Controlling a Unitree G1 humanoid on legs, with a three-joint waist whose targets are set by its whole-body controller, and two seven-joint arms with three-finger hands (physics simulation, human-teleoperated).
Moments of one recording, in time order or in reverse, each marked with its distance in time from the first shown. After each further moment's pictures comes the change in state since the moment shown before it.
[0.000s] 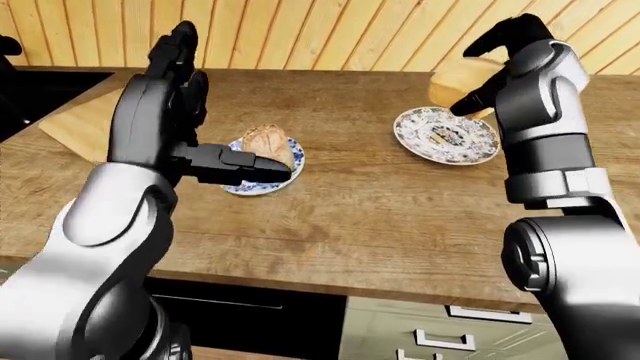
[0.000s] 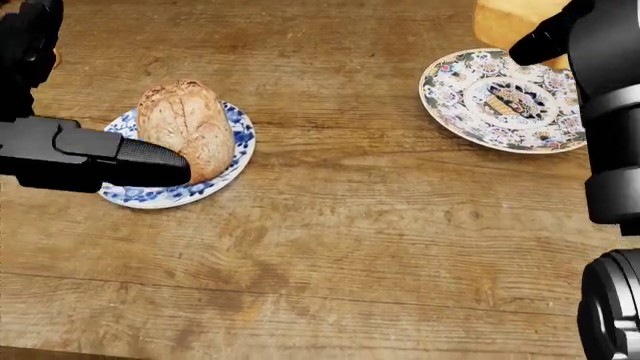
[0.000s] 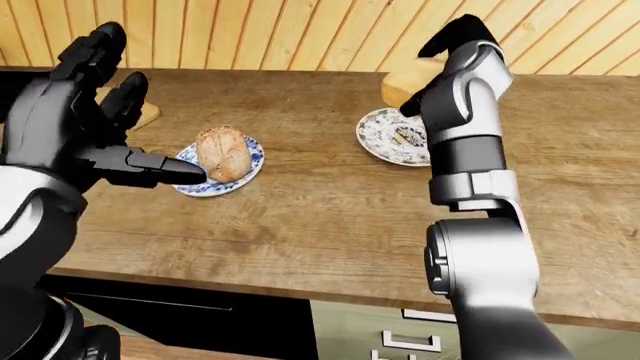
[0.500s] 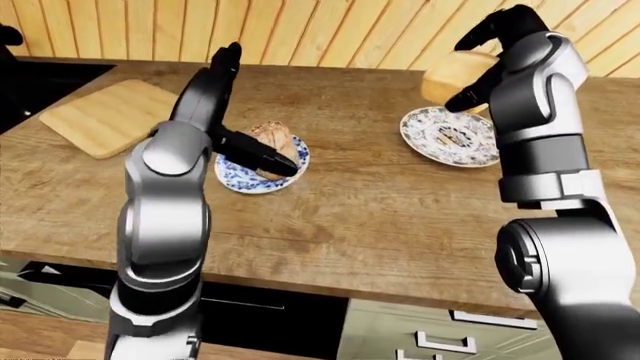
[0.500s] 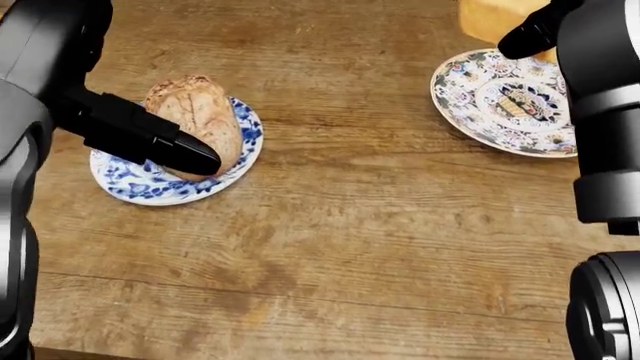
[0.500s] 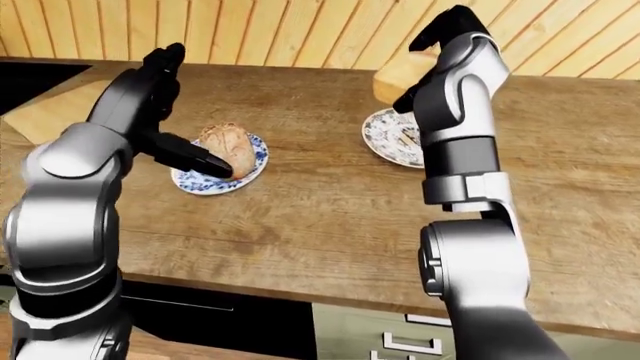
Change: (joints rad) left arm -0.116 -0.021 -0.266 0.403 0.718 -0.168 -0.539; right arm 0.004 0.029 -0.006 -0.075 -0.053 0.000 0.068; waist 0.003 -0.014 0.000
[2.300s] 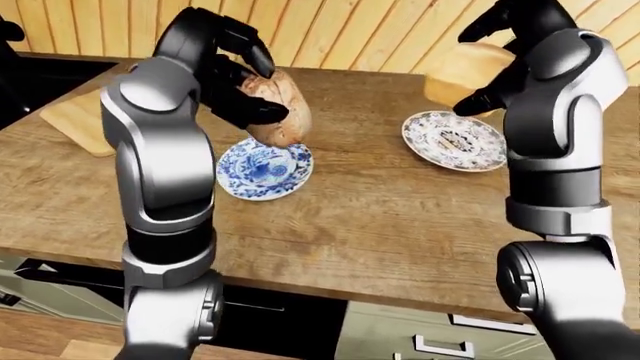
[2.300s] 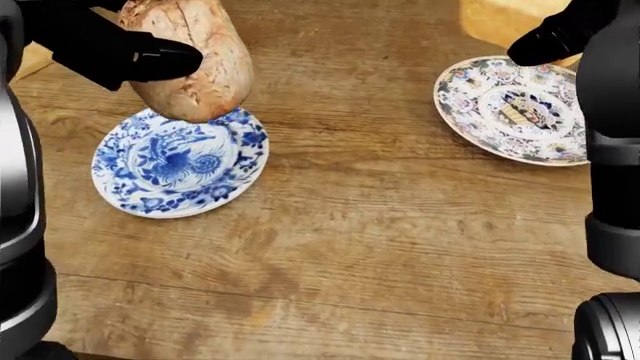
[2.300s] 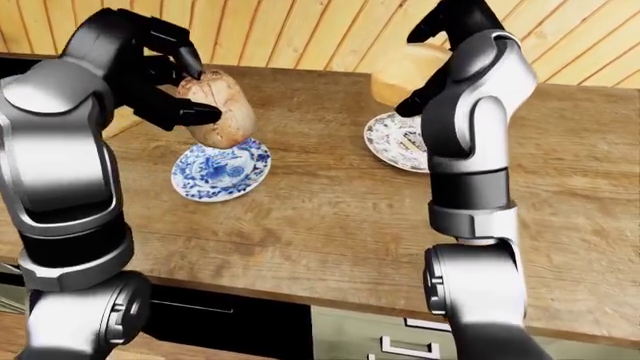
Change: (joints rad) left arm -0.232 -0.085 0.096 0.225 0.298 -0.080 -0.234; right arm 0.146 -0.009 -0.003 -0.402 -0.068 0.062 0.206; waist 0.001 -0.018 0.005
